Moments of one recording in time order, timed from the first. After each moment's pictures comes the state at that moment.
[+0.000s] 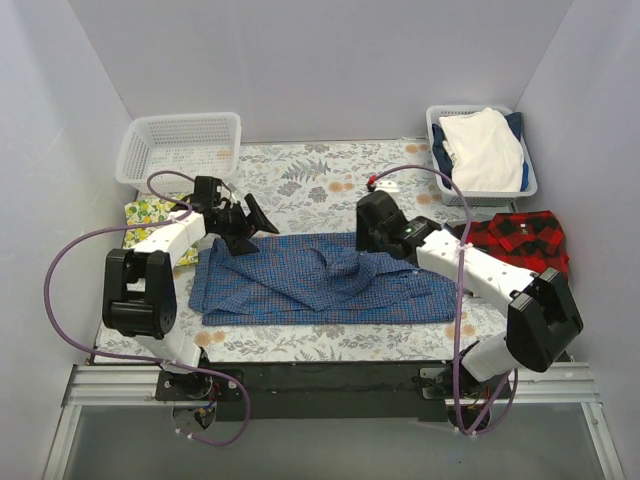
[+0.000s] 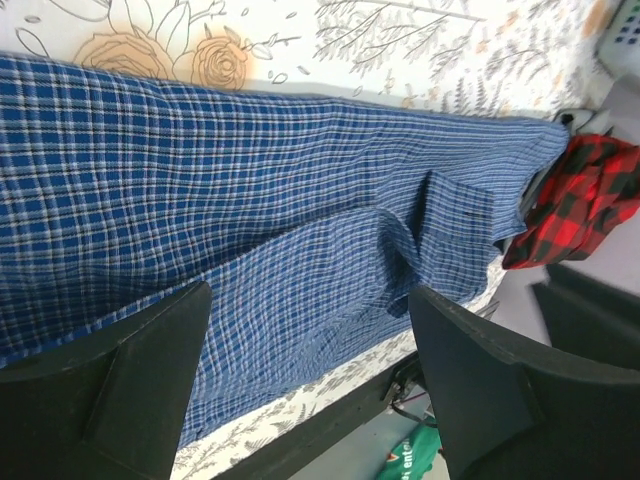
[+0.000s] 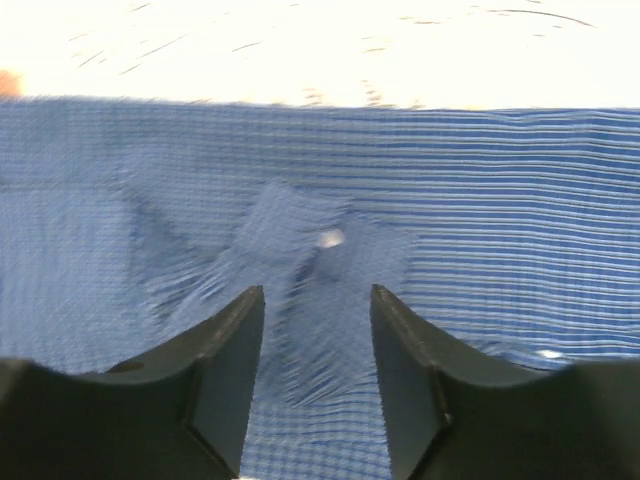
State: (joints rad) left arm -0.09 1.61 1.07 -0.46 0.55 -0.66; right arm 0.81 1.47 1.10 -0.47 0.36 0.53
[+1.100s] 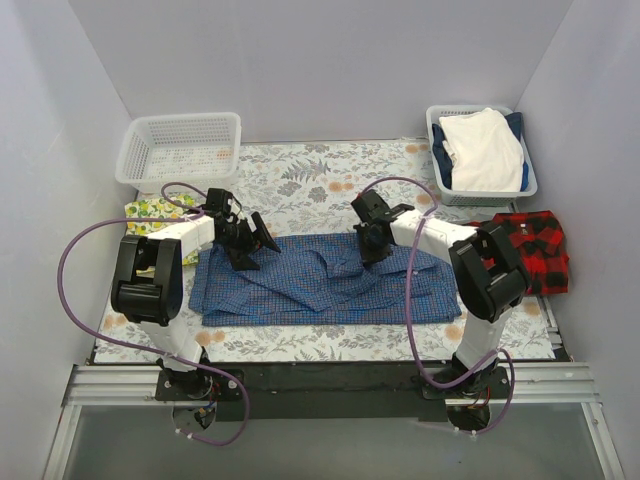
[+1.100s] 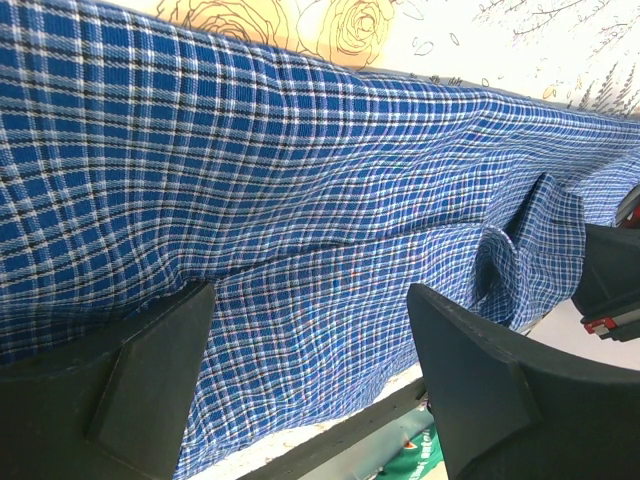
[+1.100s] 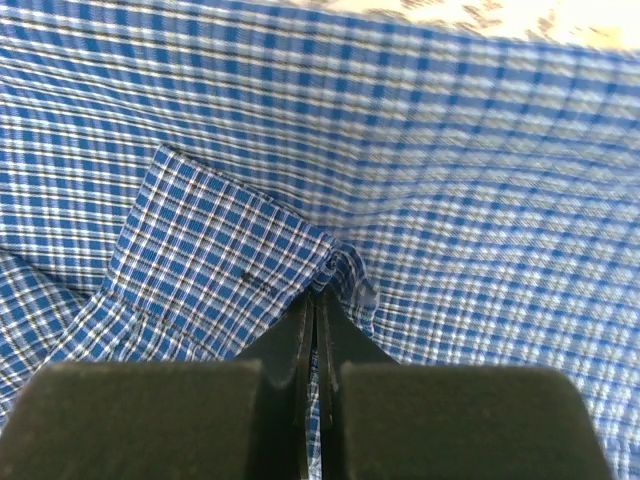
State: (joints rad) left arm -0.14 1.73 1.01 -0.46 0.45 -0.63; right arm 0.61 1.82 1.18 -0.56 0.06 0.38
